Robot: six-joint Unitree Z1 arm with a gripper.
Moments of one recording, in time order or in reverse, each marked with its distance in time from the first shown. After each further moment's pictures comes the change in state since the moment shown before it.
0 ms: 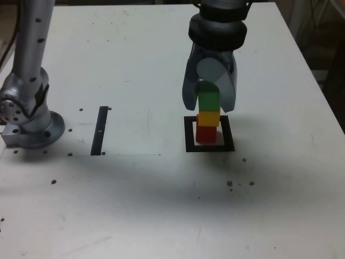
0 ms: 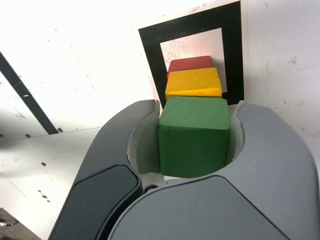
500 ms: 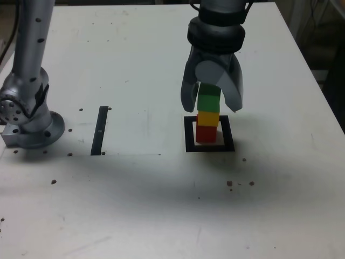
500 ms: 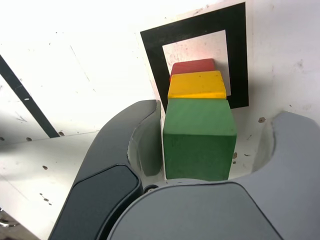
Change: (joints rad) arm 0.001 -0.008 0.032 -0.026 0.006 0.003
